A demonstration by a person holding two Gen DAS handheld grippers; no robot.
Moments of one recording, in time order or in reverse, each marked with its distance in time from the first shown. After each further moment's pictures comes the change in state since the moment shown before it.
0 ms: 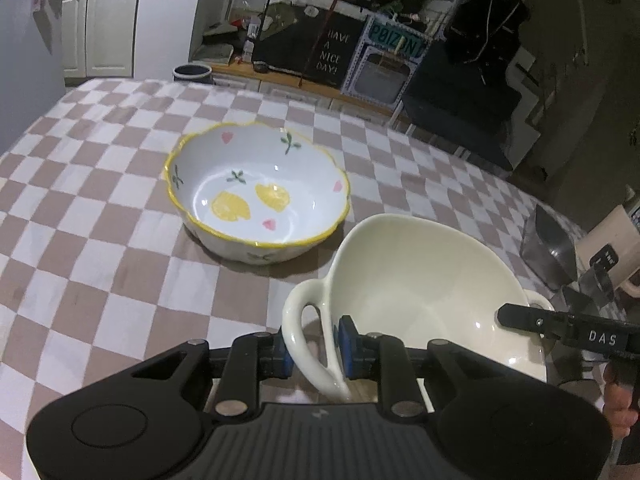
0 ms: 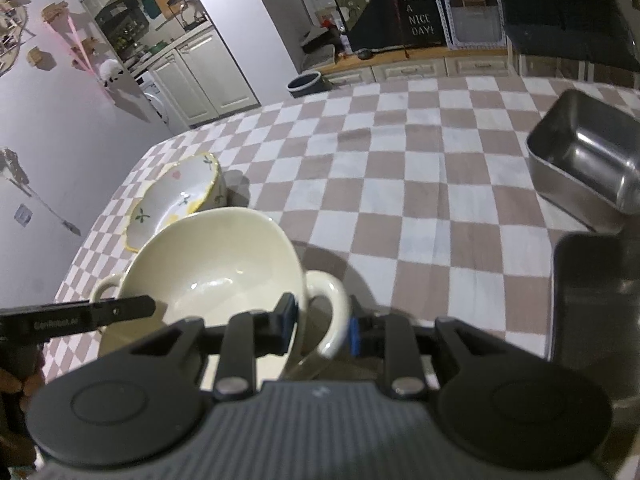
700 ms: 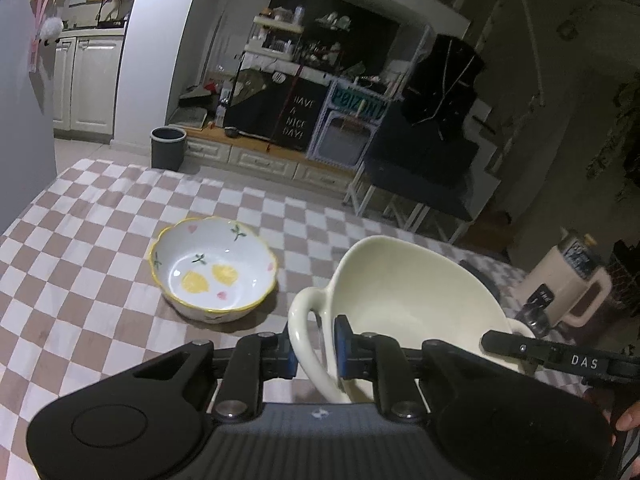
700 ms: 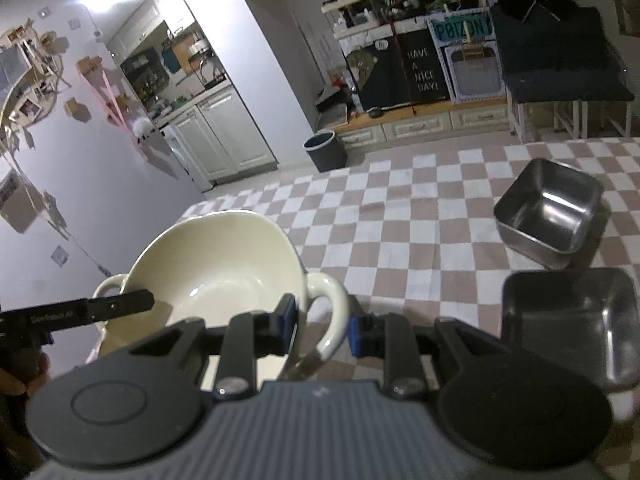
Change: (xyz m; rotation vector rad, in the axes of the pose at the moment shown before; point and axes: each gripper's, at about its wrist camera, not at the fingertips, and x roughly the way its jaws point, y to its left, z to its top) left arm -0.100 -0.048 0.003 0.029 -0.188 -0.087; right arm -0.105 0.013 -0.009 0.039 -0.171 0.038
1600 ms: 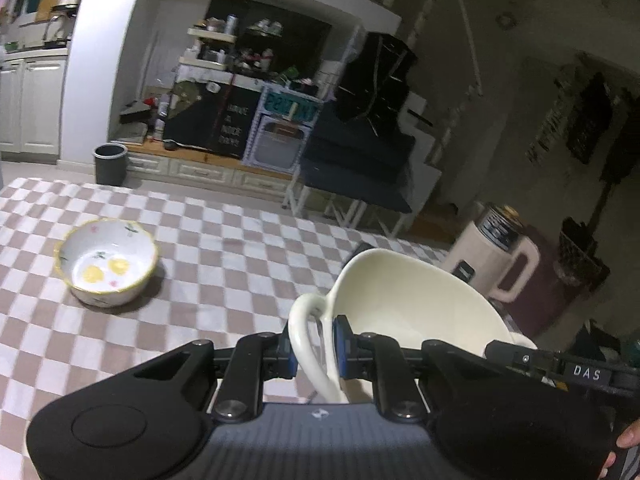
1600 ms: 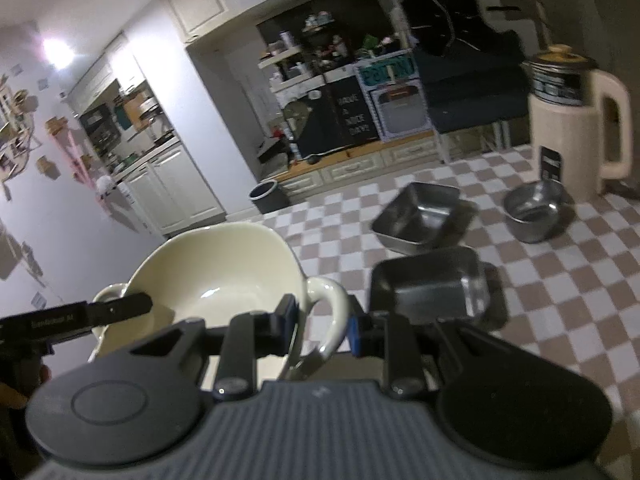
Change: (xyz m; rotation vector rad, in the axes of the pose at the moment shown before) left arm -0.016 -0.110 -0.038 0.088 -0.005 -0.145; right arm -0.127 -0.054 -0.048 0.119 -0.149 -0.162
